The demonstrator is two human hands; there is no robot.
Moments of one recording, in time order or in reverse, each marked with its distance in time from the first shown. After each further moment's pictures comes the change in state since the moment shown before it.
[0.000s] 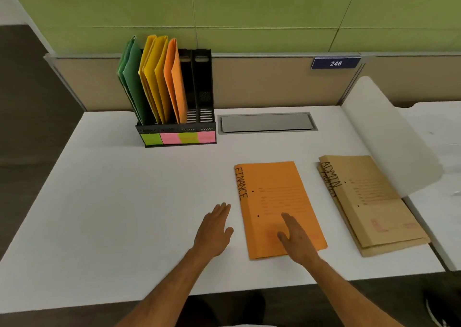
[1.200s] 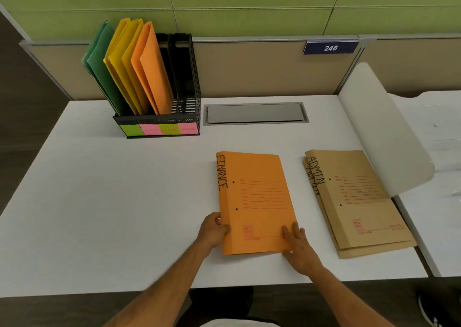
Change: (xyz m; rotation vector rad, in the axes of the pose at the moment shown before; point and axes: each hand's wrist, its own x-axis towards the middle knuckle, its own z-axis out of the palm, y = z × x) left_hand 0.038 0.068 0.058 -0.780 -0.069 -0.510; right_hand 0.003 0.107 -0.037 -0.274 -0.343 0.091
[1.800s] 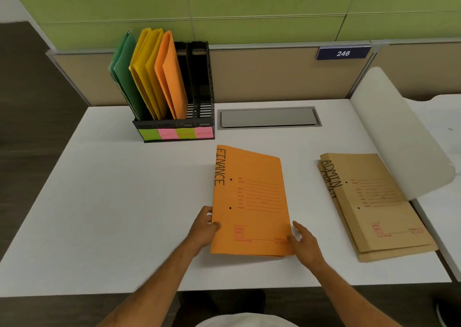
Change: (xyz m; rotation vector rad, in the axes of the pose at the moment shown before) left_hand -0.012 -0.011 -0.086 -0.078 -0.006 0.114; right_hand 0.002 -0.064 0.000 0.619 0.267 0.103
